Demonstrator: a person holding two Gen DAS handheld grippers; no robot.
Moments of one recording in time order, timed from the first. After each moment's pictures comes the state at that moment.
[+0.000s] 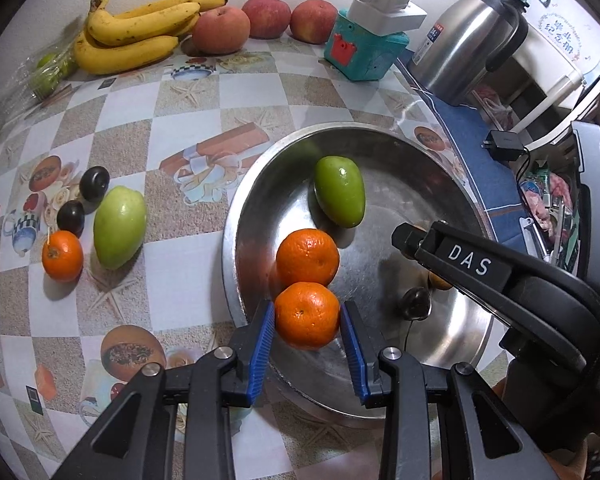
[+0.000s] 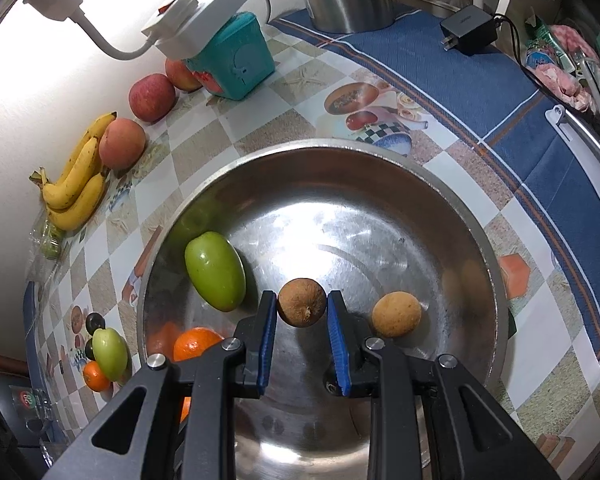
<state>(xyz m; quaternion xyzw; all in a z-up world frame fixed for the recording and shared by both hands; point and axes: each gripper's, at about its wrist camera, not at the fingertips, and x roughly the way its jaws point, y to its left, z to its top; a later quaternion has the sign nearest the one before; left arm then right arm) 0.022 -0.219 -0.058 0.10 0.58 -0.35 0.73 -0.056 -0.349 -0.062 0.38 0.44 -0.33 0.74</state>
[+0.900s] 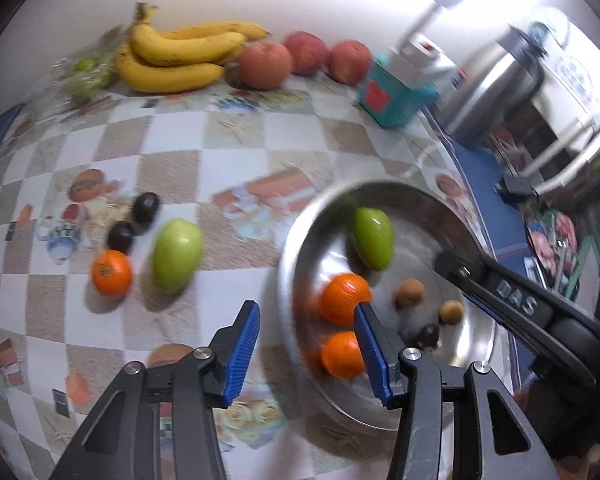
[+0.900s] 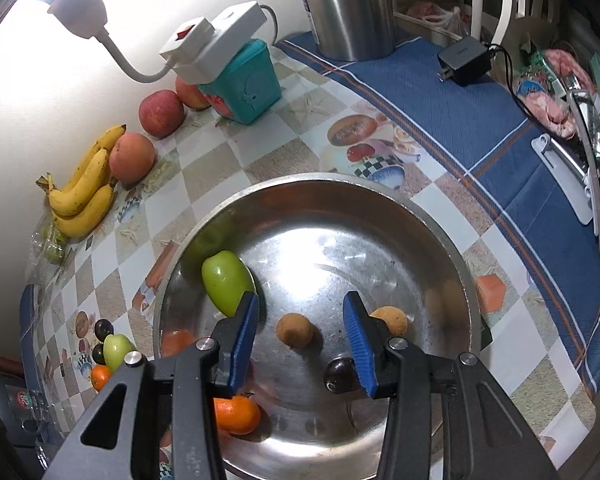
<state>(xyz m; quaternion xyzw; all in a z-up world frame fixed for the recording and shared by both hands) 0.048 -0.191 -0.030 0.07 0.56 -0.31 0.77 -0.056 -0.344 -0.031 0.34 0.43 -0.35 0.76</state>
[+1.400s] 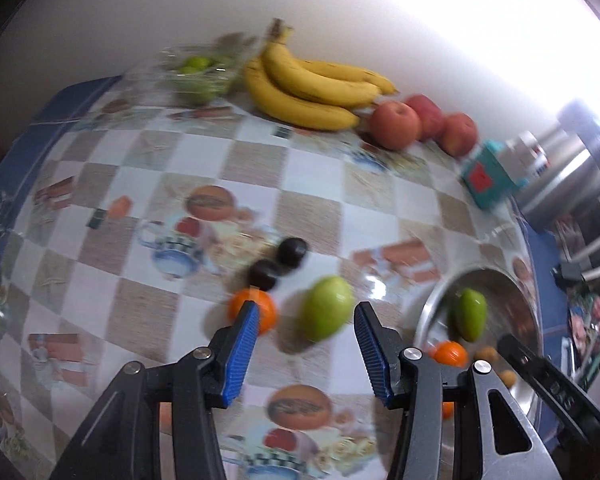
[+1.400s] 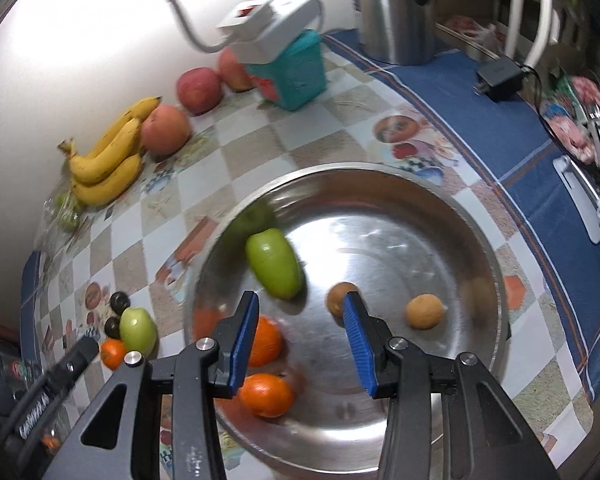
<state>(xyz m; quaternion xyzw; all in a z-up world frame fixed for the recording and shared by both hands) 0.109 -0.115 -0.018 0.01 0.53 -0.19 0.82 -0.031 -0.311 -0.024 0.31 0.45 -0.30 0.78</state>
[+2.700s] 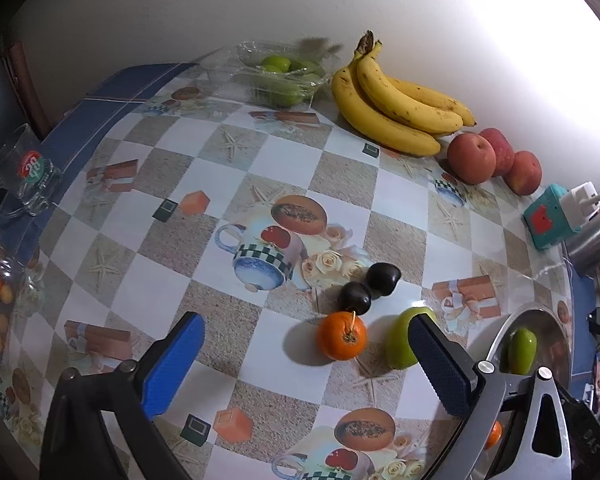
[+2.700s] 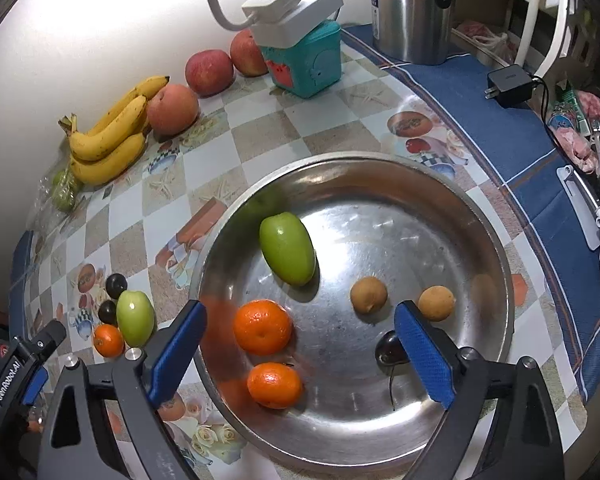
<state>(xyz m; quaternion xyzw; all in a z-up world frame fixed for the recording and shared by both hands) 0.129 -0.075 -0.026 0.00 0.53 -0.10 0.84 -0.026 -0.307 -0.028 0.29 0.47 -0.31 0.77</state>
